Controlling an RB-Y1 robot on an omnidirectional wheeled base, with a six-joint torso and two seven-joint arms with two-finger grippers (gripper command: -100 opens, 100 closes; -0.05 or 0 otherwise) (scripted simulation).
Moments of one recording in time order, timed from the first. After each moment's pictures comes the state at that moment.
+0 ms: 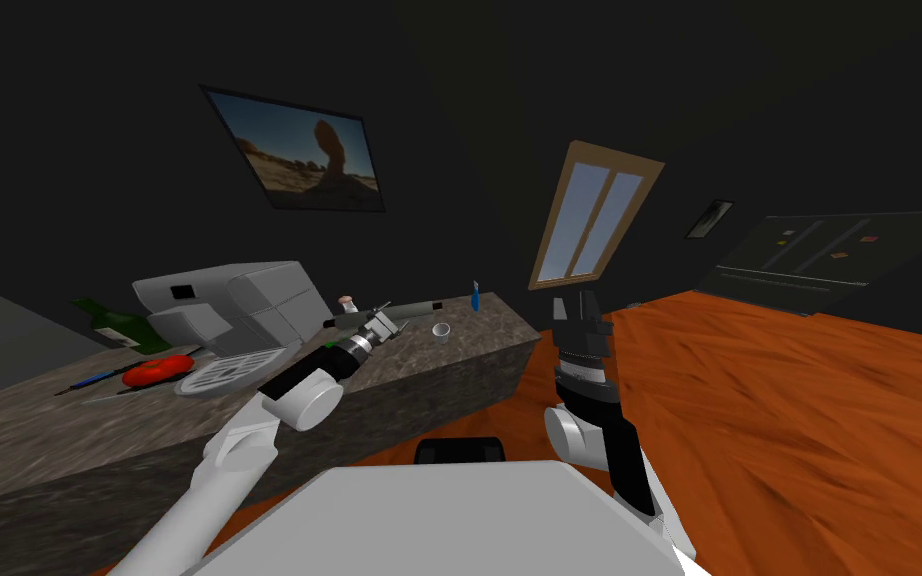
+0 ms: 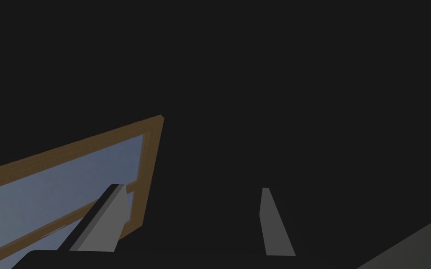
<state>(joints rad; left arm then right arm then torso) 0.22 0.58 0.03 -2.30 0.56 0.41 0.72 0.49 0.02 0.00 -2.40 -0.05 -0.46 -0.03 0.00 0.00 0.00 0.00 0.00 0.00</state>
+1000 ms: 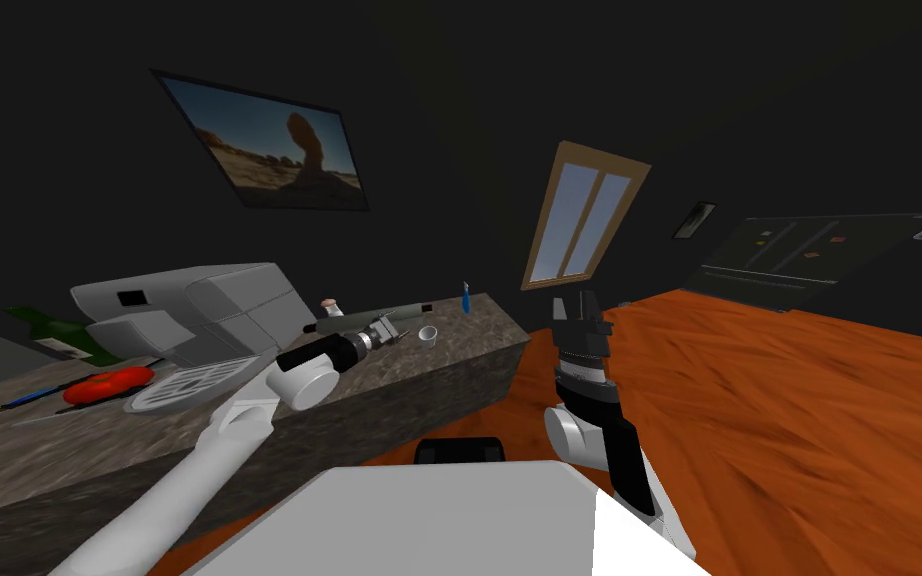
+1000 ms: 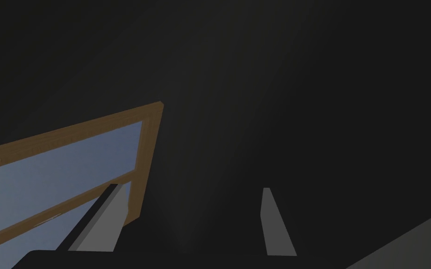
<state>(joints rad) 0.13 0.75 0.01 -2.22 0.71 0.65 0.91 0.49 0.02 0.00 -2.40 -0.05 -0.46 -0.03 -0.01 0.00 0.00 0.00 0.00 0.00</state>
